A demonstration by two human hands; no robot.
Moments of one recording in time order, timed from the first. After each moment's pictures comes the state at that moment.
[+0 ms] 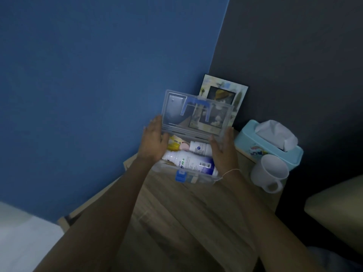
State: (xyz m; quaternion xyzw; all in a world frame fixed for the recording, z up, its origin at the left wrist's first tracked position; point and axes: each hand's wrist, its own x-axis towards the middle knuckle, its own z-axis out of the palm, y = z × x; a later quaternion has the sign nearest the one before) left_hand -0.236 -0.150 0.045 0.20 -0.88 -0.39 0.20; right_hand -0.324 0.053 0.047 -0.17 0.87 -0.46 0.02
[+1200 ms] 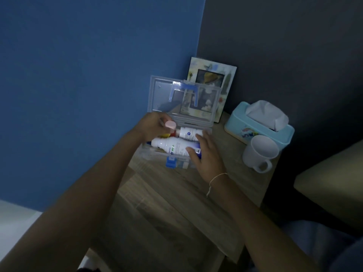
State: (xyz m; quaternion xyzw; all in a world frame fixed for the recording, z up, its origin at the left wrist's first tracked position) left_hand -0.254 -0.146 0.077 0.10 -0.91 -0.41 0.04; right_hand -0.280 0.076 0.016 -0.29 0.91 -0.31 0.02
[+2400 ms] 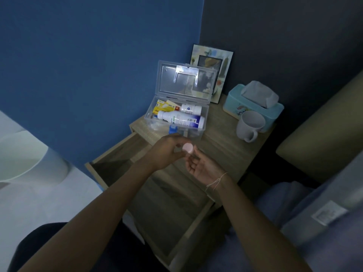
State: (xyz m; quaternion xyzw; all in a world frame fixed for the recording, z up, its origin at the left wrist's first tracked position) left_hand -0.101 -0.011 0.089 0.00 -0.92 -0.38 0.05; right_hand -0.179 0.140 0.008 0.07 0.38 -0.77 0.50
